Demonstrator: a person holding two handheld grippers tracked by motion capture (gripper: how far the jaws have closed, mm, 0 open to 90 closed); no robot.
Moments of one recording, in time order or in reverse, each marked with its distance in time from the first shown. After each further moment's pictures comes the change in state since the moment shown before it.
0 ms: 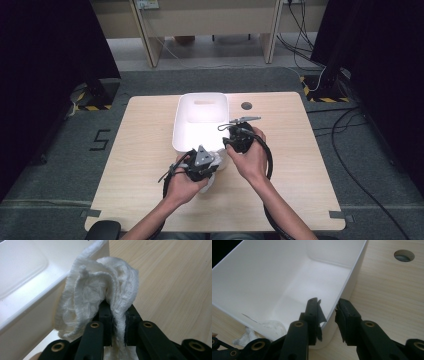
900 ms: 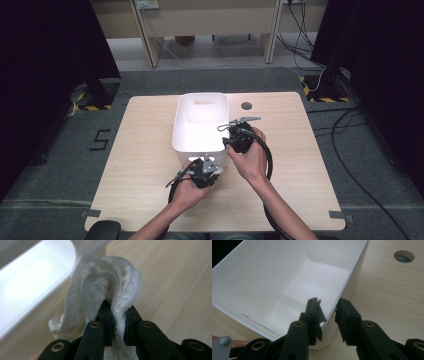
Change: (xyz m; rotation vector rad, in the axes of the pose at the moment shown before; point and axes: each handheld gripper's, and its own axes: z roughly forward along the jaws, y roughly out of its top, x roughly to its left) left arm -0.007 -0.029 0.039 0.096 -0.003 0.007; right arm 0.000 0.000 0.000 -0.002 0.000 -0.002
